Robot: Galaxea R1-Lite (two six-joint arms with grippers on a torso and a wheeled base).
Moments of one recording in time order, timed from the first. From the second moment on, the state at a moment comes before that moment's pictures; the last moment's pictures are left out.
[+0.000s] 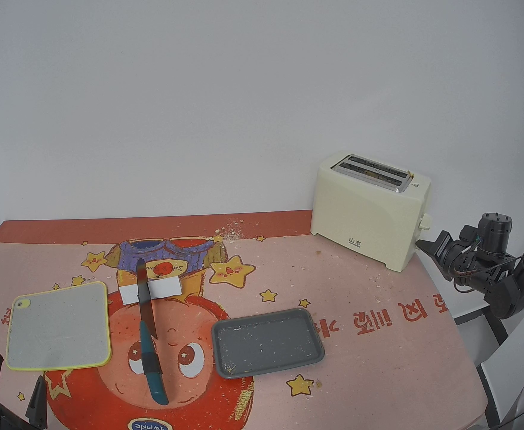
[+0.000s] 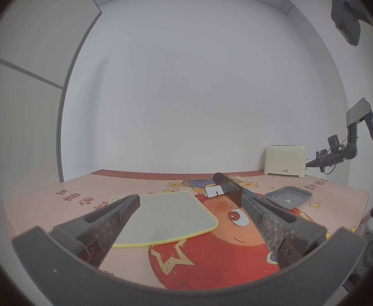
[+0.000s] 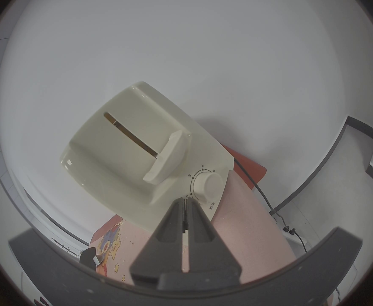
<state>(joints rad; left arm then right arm) 0.00 0.02 -0.02 0.00 0.02 -0.01 0.05 2.03 -0.54 -1.13 0.25 0.76</state>
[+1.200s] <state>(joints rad) 0.00 0.02 -0.02 -0.01 0.02 -0.01 0.06 2.11 -0.52 -1.25 0.22 0.76</state>
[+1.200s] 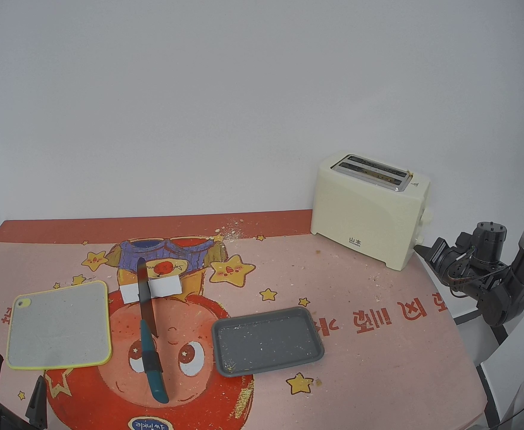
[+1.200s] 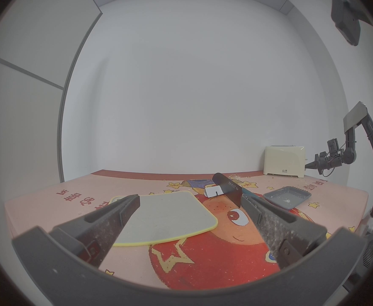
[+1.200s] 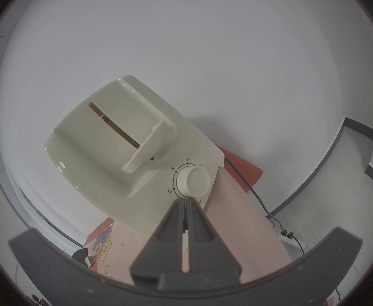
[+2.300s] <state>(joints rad) 0.00 0.02 -0.02 0.00 0.02 -0.01 0.12 1.62 -0.41 -0.92 0.28 0.70</state>
